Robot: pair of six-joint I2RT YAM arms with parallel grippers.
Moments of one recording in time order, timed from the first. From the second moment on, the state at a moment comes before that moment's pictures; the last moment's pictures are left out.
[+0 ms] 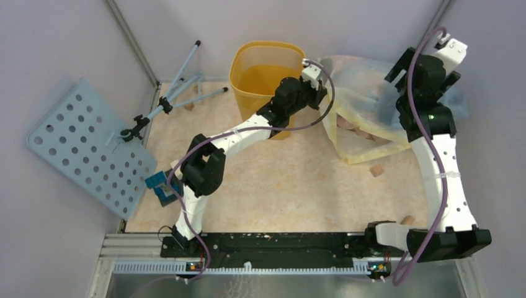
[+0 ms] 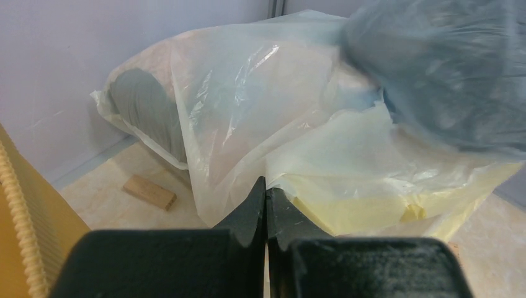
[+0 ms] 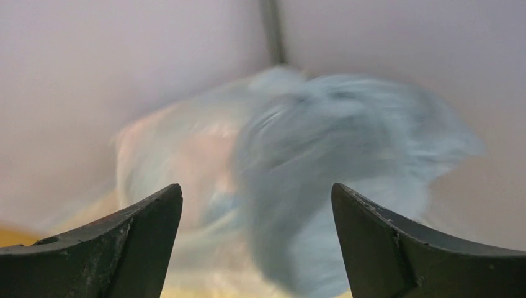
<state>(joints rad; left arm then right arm) -0.76 2.09 1.77 0.31 0.13 -0.11 0.09 1.24 1.58 -0.52 0.69 0.32</state>
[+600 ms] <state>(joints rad) -0.76 2.09 1.81 0.28 0.16 -0.13 0.23 0.96 1.02 -0.61 0.03 0.35</state>
